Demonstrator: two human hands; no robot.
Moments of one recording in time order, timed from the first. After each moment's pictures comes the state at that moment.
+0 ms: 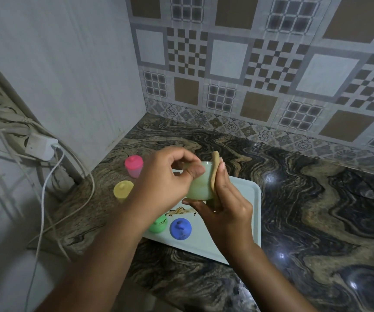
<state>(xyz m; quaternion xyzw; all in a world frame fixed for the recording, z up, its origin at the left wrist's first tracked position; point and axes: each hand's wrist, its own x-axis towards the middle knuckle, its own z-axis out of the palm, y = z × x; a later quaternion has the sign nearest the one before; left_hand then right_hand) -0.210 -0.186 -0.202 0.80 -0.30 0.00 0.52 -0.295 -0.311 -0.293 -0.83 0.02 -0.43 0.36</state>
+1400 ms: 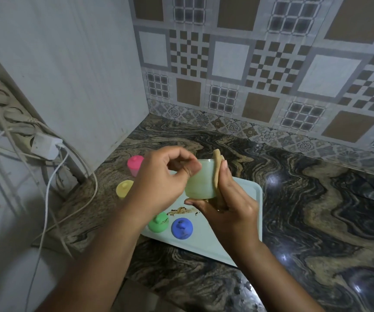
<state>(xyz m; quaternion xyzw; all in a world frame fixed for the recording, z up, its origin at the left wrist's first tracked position) -0.213 -0.183 -0.198 0.77 -0.27 -0.02 0.57 -0.301 -0.314 -0.281 -0.83 0.00 -0.43 0.37</state>
